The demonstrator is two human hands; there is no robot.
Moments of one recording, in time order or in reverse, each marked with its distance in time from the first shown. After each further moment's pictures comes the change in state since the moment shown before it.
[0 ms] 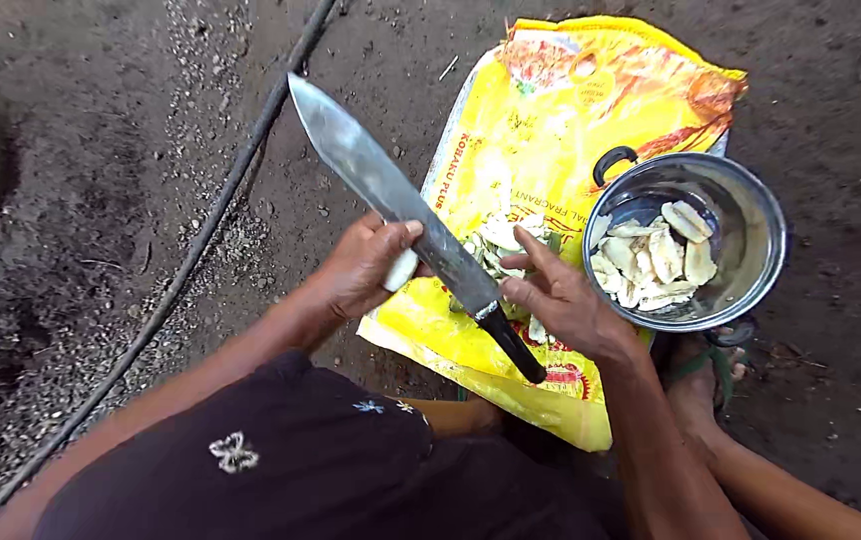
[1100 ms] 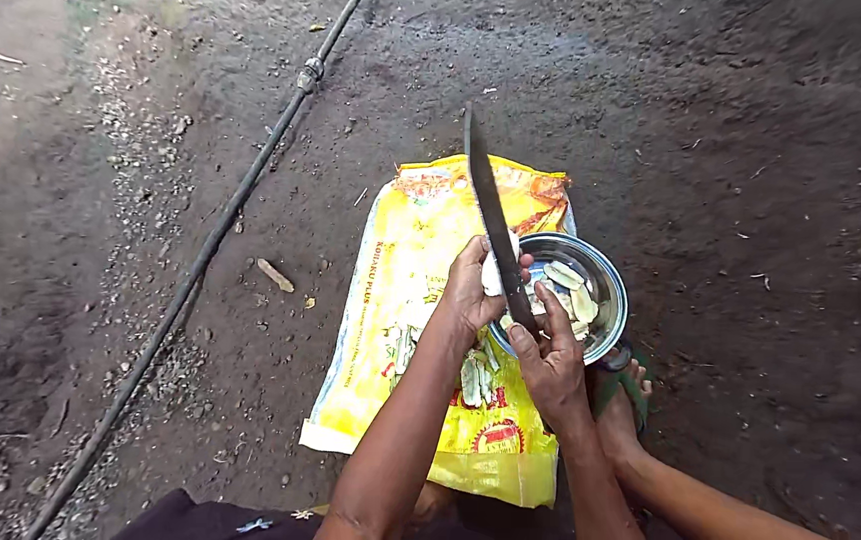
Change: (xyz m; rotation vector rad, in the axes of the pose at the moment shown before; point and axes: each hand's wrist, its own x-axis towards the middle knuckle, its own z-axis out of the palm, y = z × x) left_hand 0.092 0.013 0.218 -0.605 -0.199 -0.262; right_hand -0.053 0.021 -0.038 0.051 0.880 -0.290
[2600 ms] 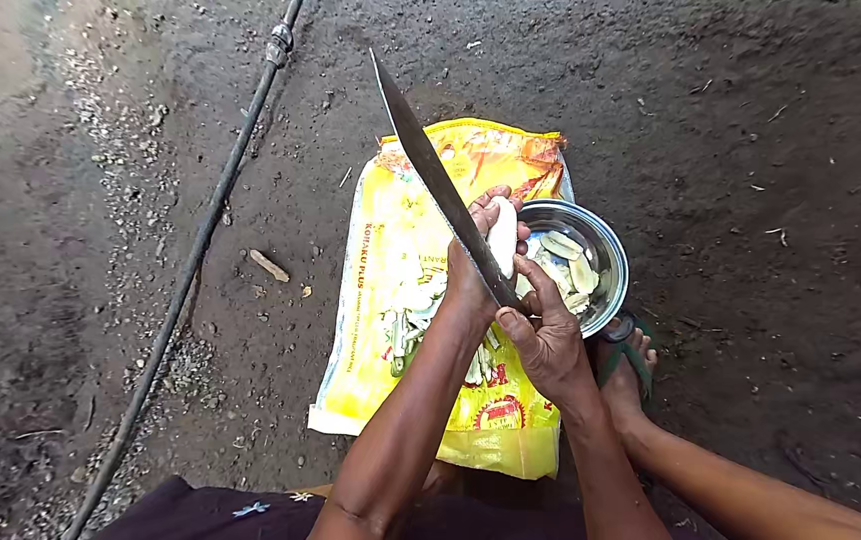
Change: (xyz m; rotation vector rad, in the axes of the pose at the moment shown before) left_hand -0.001 -0.026 0.014 0.064 -0.041 0.296; right_hand 0.000 0.000 -0.011 0.082 -0.104 -0.052
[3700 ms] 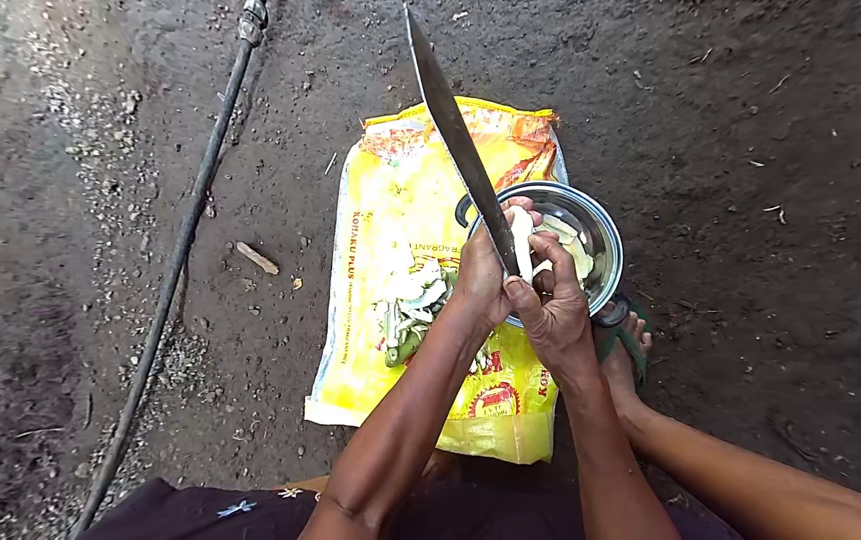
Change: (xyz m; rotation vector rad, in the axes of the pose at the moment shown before) left_hand -0.025 -0.014 0.005 0.117 -0.047 -0.165; right_hand 0.006 0.015 -0.010 -0.034 0.119 0.089
